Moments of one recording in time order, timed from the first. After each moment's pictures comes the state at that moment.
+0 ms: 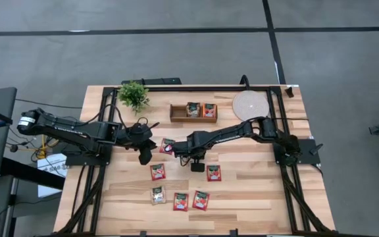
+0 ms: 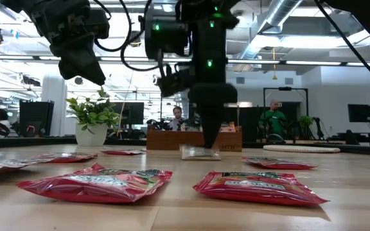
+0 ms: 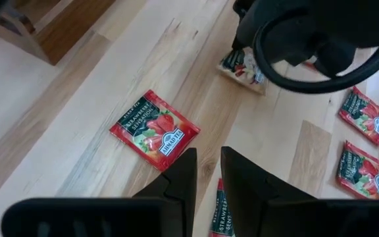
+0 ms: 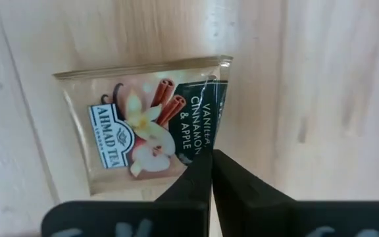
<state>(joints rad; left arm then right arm) -0.09 1.01 0.65 -0.42 -0.17 -0.54 0.09 2.26 1.78 -1.07 0.12 0.08</state>
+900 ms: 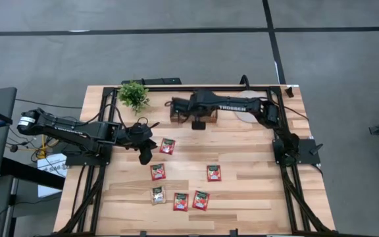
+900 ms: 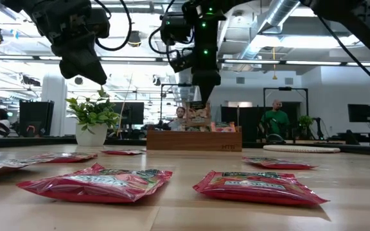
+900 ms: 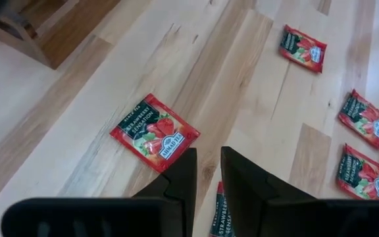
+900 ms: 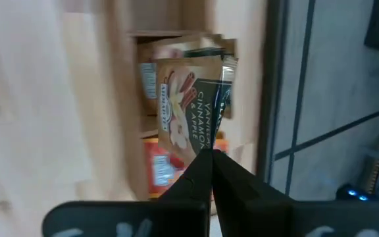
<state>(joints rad) -0.09 1.01 0.66 -0.42 -0.18 -0.54 -0.20 2.21 2.06 -1.29 0.50 -0.24</state>
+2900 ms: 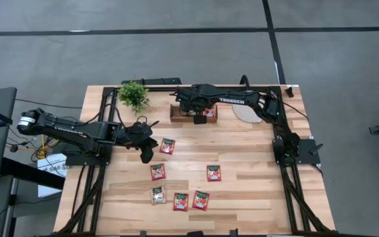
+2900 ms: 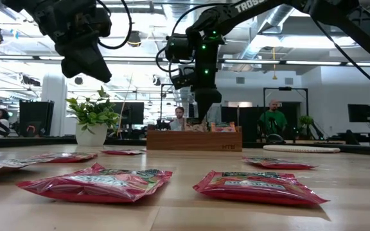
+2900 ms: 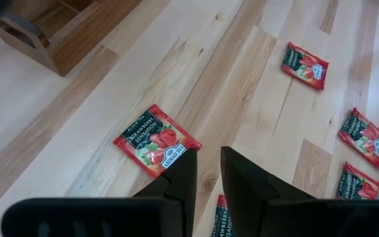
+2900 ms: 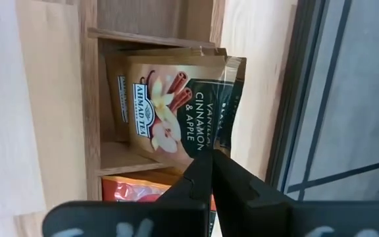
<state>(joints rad) -0.09 1.01 0.66 -0.39 -0.21 -0.57 -0.32 2.21 1.93 -1.05 0.36 -0.50</state>
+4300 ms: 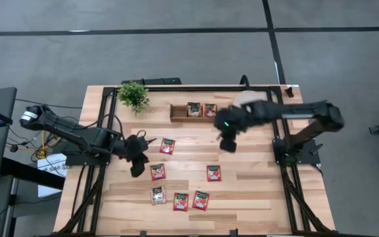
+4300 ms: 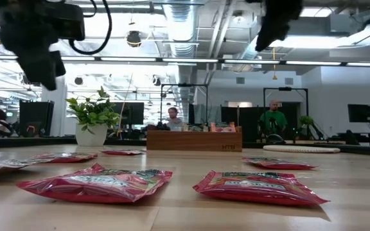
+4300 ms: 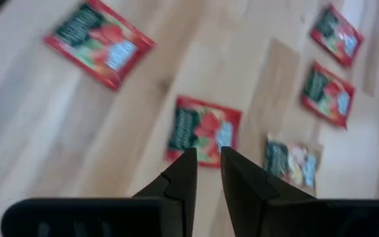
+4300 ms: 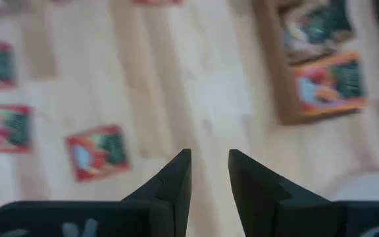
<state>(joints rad) -0.29 1.02 0.66 -0.57 -0.08 -0.72 0.02 1.44 1.37 -1.04 0.10 0.17</state>
